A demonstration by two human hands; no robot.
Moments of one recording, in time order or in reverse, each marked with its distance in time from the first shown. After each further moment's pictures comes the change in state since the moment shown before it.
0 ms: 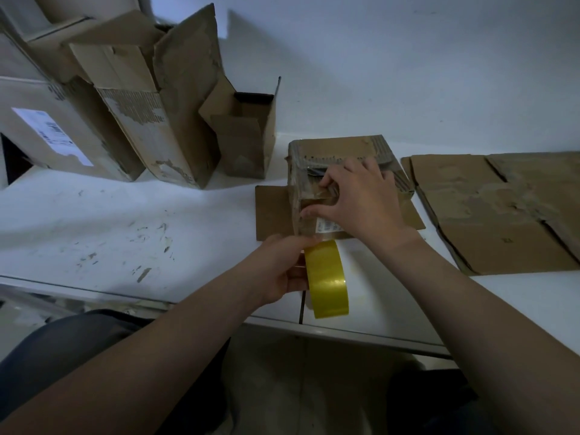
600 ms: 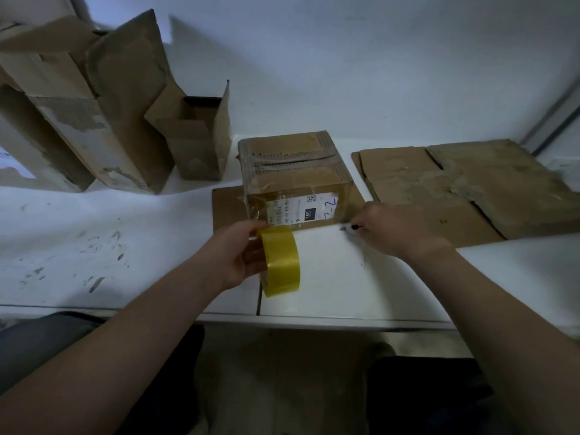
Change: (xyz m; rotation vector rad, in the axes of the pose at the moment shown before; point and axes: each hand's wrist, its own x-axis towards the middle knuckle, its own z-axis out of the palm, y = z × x) left_hand -0.001 0.008 0.013 -0.102 0.070 0.029; right_hand -0.062 0.131 0.003 -0.061 -0.369 0.130
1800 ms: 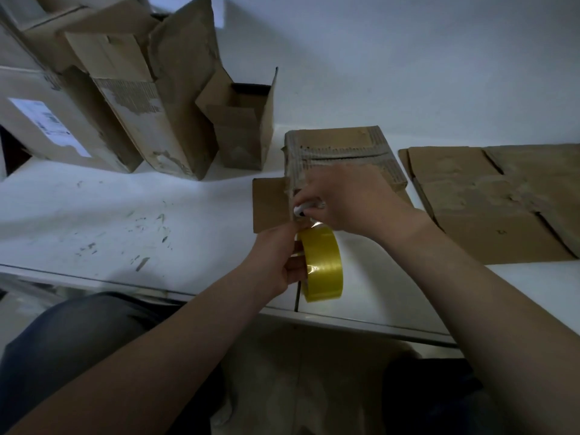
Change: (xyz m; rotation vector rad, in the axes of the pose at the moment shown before) left_hand -0.009 -0.012 0.001 -0.118 0.056 -0.021; right_hand 0.019 -0.148 -0.060 -0.092 0.221 -0.584
